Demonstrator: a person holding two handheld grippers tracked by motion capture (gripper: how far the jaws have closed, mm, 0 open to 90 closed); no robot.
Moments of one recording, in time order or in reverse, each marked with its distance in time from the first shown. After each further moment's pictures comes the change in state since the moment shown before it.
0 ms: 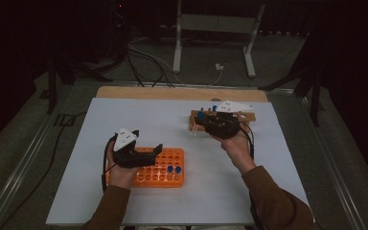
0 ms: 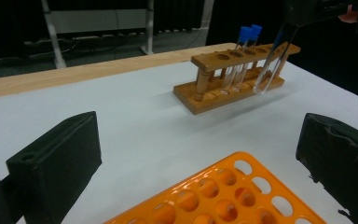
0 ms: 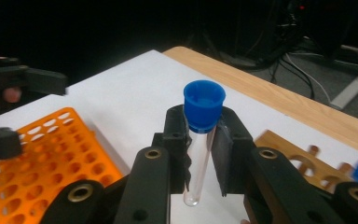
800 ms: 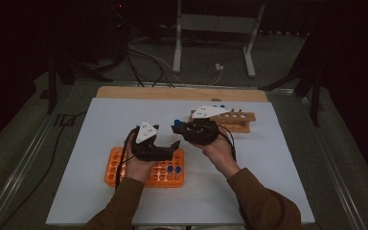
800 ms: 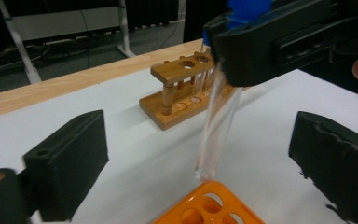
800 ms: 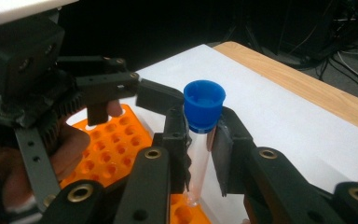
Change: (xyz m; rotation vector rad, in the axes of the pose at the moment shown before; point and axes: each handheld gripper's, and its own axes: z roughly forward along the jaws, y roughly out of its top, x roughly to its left) left arm -0.026 0.019 0.037 0.034 -0.076 0.090; right arm 0.050 0.011 0.030 0.045 0.143 -0.042
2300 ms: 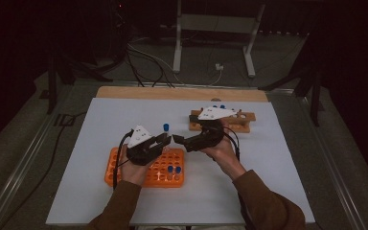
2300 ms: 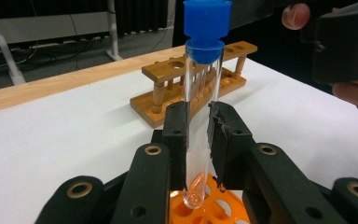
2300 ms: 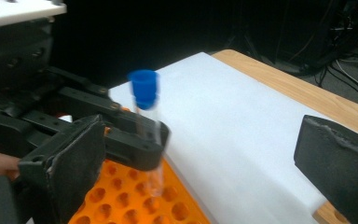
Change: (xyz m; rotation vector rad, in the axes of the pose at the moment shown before) left arm 0.006 -0.011 -0.017 -0.038 -0.056 -0.031; right arm -0.006 -0.008 -0.013 -0.047 0.004 0.007
